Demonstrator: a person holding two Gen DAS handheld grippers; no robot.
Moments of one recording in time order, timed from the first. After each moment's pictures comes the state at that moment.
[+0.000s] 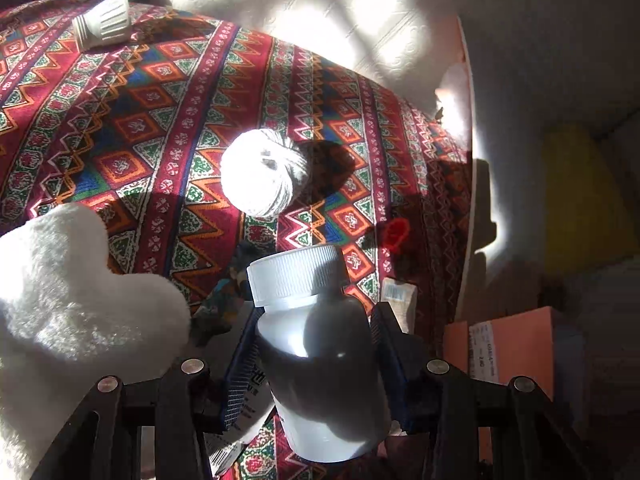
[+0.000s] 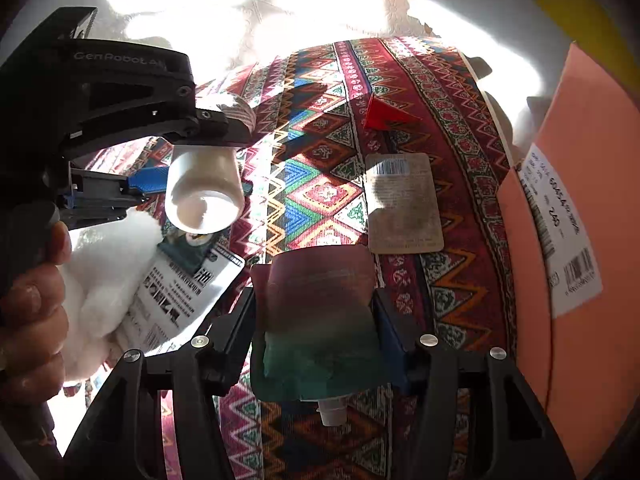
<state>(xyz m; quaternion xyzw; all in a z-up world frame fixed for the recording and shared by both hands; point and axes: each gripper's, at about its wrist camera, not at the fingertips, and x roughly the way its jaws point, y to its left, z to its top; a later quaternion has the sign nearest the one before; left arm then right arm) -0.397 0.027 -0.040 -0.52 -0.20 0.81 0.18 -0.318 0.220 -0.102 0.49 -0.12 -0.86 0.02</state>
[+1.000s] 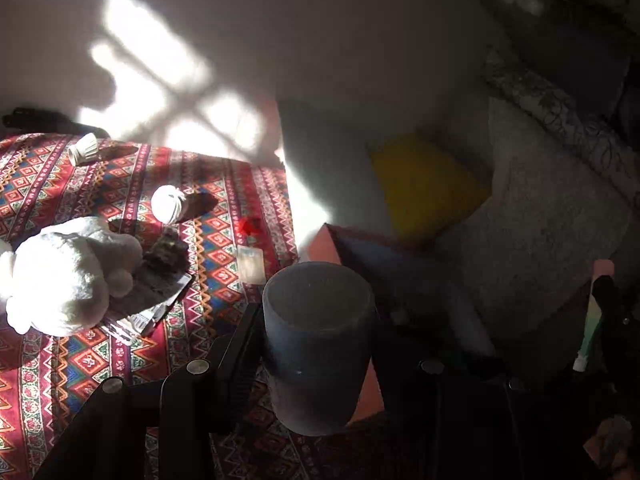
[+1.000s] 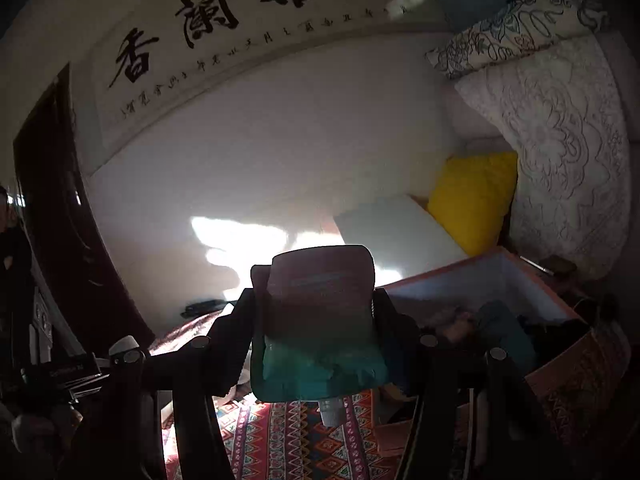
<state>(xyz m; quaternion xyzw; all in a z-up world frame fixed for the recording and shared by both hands) -0.140 0.051 0.108 -0.36 -0.15 0.87 0.29 0.042 0.273 0.161 0.11 -0.17 -0.98 -0.05</state>
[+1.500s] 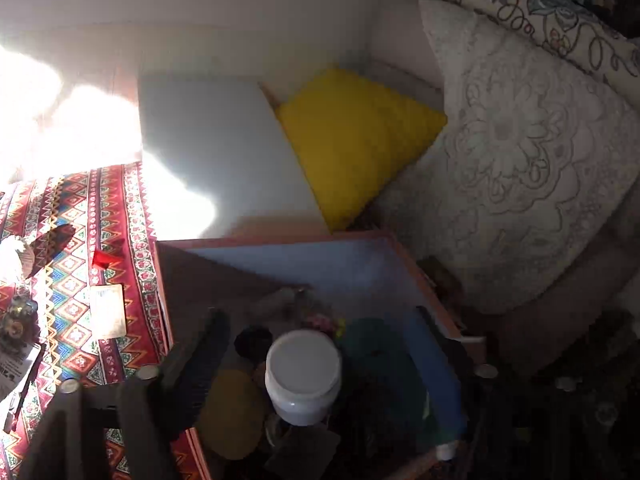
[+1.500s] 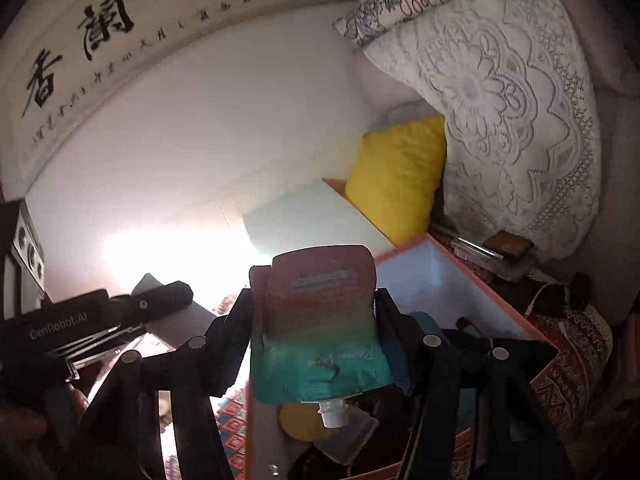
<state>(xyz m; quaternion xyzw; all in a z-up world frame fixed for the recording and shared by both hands) -0.187 0.288 0.083 -0.37 -0.04 0.86 0.36 -0.037 0.424 0.090 0.20 -0.22 -0.94 -0.15</state>
